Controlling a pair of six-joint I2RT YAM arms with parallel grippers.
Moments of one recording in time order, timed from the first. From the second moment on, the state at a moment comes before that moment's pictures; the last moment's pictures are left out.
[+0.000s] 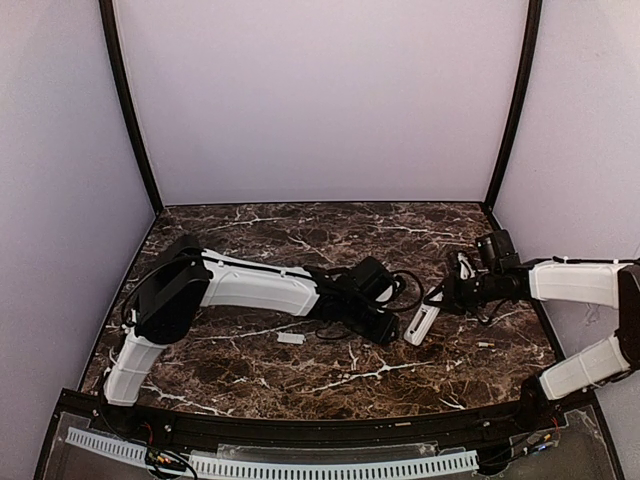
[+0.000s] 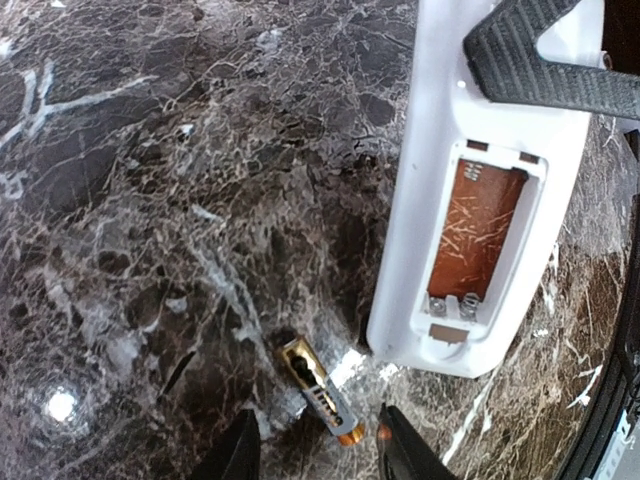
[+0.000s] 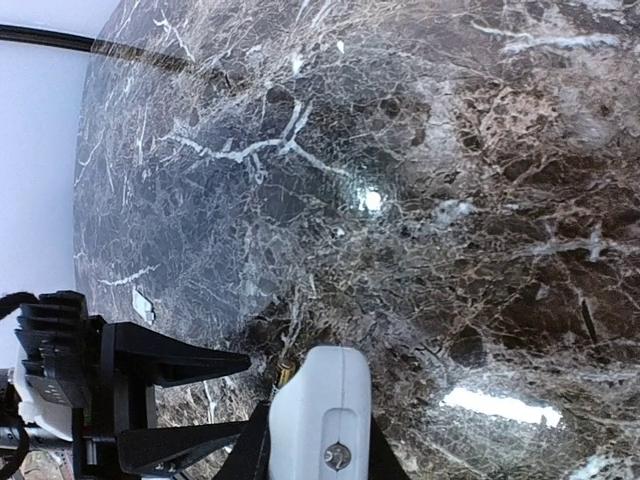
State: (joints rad) left arm -1.12 2.28 1.70 -0.31 0.11 -0.44; right arm 0.30 1.32 0.60 -0.21 -0.51 0.57
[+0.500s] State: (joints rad) left arm -1.15 2.41 1.94 -0.55 -0.04 -0.38; right arm 0.24 1.28 0.59 -0.25 -0.52 0.53
